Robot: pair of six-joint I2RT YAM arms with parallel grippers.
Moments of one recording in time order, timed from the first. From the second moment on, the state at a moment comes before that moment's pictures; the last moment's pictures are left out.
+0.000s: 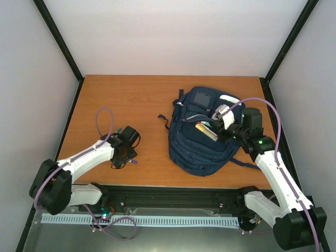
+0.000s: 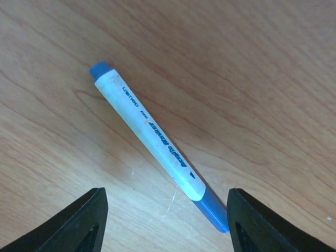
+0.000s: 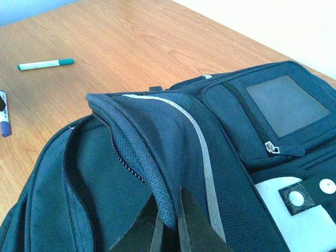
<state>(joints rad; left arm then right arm) -0.56 1.24 0.71 -0.87 -0.21 -1.22 0.18 0.95 0.79 -0.41 -0.54 -0.34</state>
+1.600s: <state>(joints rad) -0.59 1.43 0.76 -0.71 -0.01 -1.00 0.18 0.95 0.79 -0.41 -0.54 -0.35</state>
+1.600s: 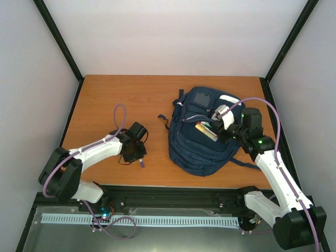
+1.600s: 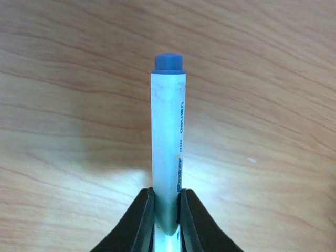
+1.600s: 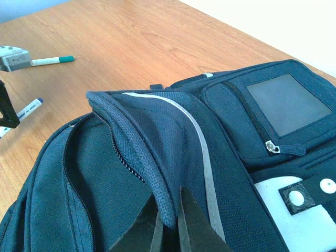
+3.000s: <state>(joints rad) -0.99 1.85 1.23 0.16 0.02 -1.33 0.18 0.96 0.79 -0.41 -0.56 -0.35</state>
